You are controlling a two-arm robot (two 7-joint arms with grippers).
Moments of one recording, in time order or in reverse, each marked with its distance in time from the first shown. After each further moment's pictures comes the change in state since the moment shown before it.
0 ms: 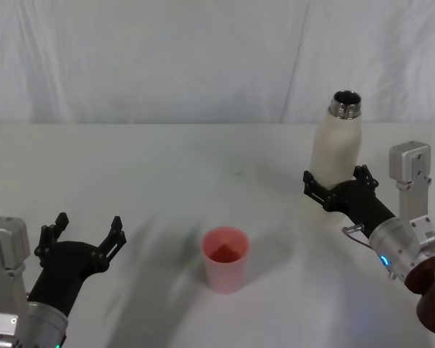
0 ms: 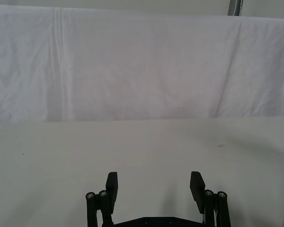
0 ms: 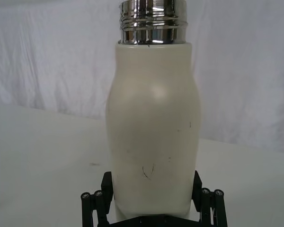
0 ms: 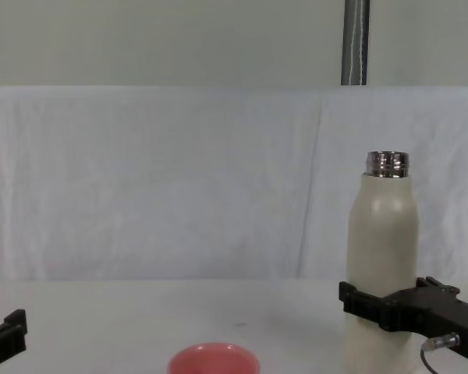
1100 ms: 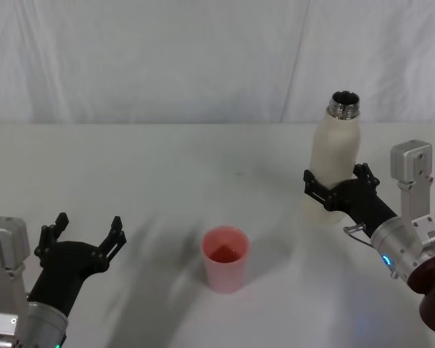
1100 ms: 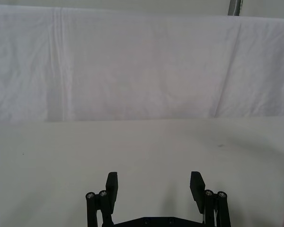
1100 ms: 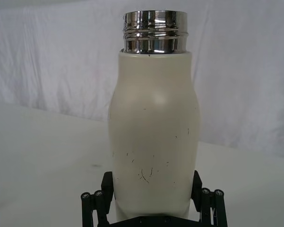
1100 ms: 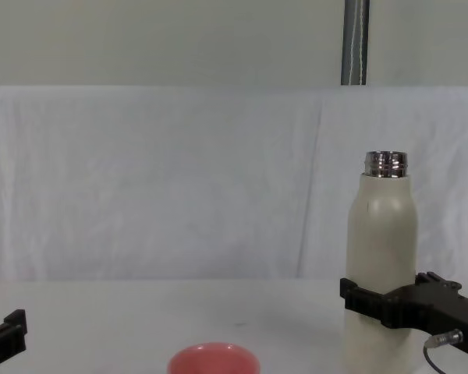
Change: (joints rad) left arm 0.000 0.000 0.000 0.000 0.000 0.000 0.000; right arm -0.007 0.010 -0.004 -0.020 -0.003 -0.001 0.006
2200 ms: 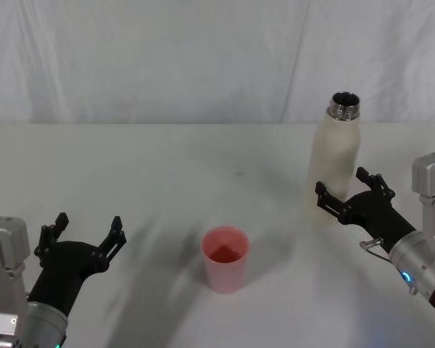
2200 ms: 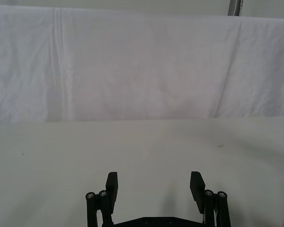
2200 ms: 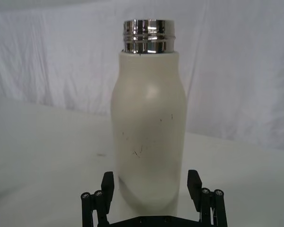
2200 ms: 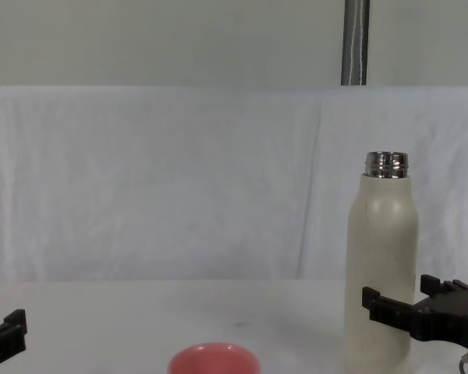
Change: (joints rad) left arm 0.000 0.000 0.000 0.000 0.000 0.000 0.000; right arm -0.096 0.060 0.015 -0.129 0.039 0.035 0.021
